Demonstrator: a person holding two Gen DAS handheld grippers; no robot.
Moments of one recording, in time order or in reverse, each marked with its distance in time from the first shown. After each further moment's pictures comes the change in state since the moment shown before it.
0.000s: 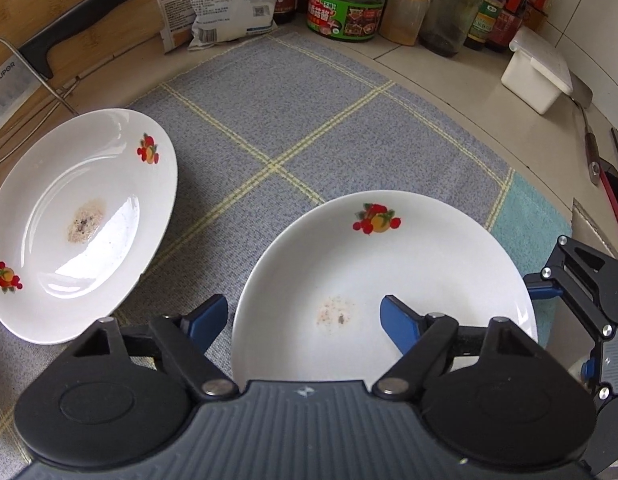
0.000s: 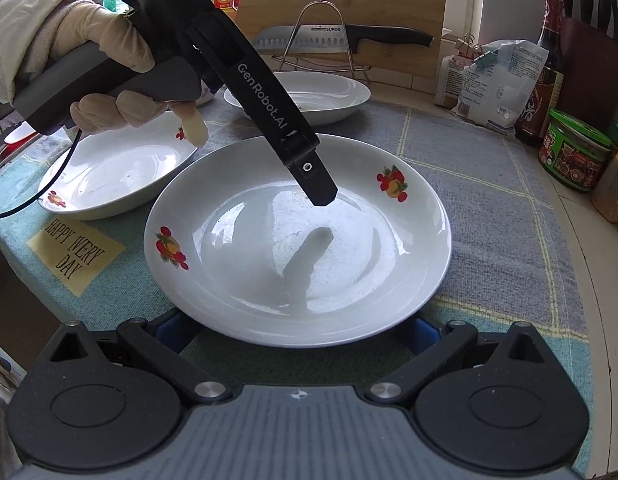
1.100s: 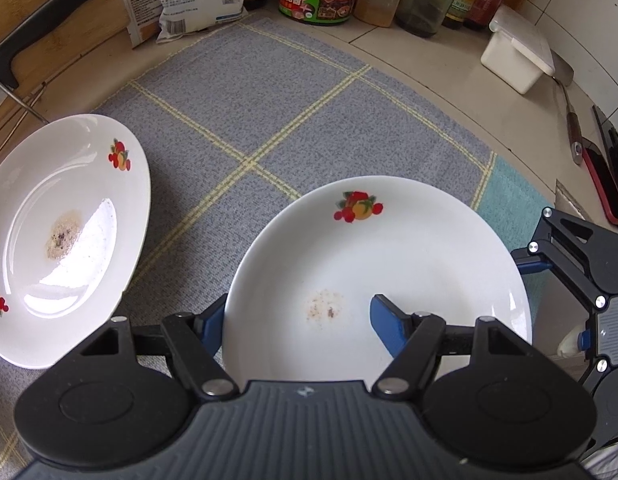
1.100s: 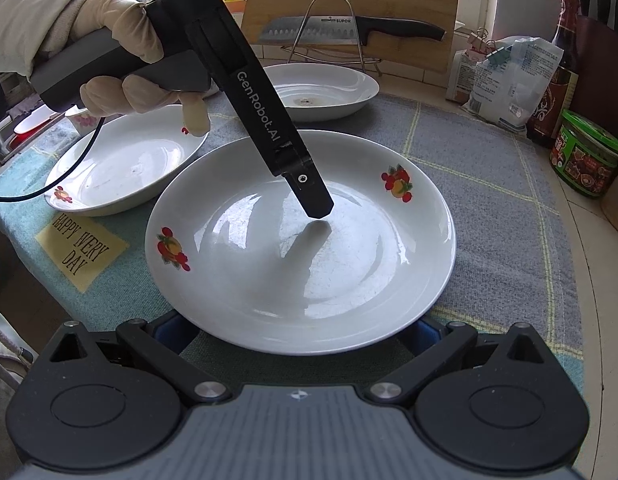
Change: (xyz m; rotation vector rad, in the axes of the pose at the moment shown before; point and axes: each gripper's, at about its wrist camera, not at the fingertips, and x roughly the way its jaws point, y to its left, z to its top) left arm 0.002 -0.002 0.013 0.042 0.062 -0.063; right arm 0.001 -0.006 0.011 -0.021 0.050 0.034
